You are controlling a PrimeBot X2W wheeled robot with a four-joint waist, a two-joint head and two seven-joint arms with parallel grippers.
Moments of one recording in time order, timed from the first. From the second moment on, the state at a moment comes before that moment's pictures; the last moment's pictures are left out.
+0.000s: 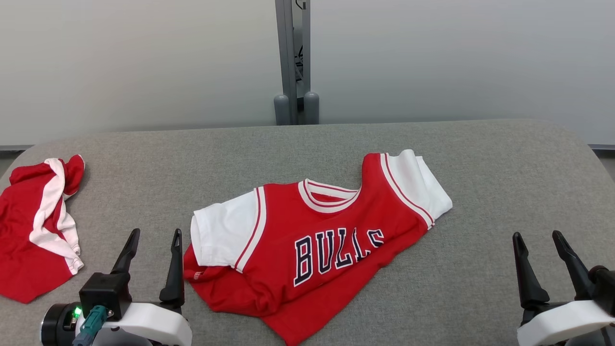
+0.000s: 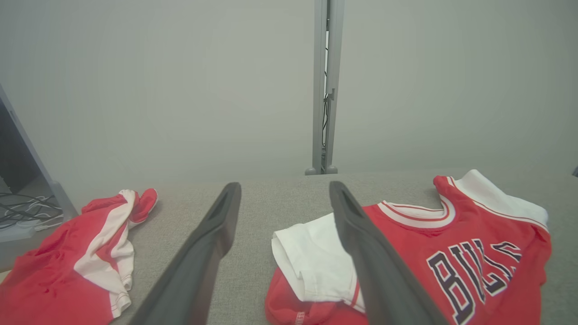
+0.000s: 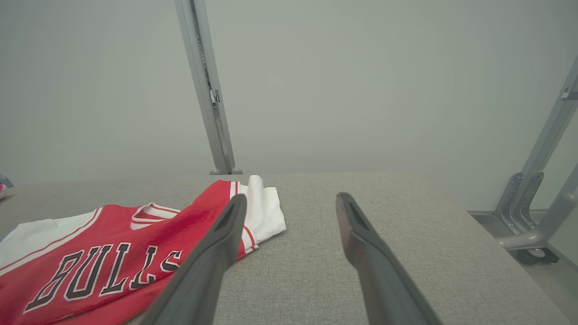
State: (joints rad) left arm -0.05 0.42 -0.44 0.00 -0.52 0.38 -0.17; right arm 0.05 -0.07 -0.09 0.02 0.17 0.13 -0.04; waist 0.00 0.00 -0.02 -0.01
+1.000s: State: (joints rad) left arm -0.04 0.26 -0.72 0.21 -0.57 0.24 0.00; right arm 0.04 -0.06 -0.05 0.01 0.18 0.13 -0.03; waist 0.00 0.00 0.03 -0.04
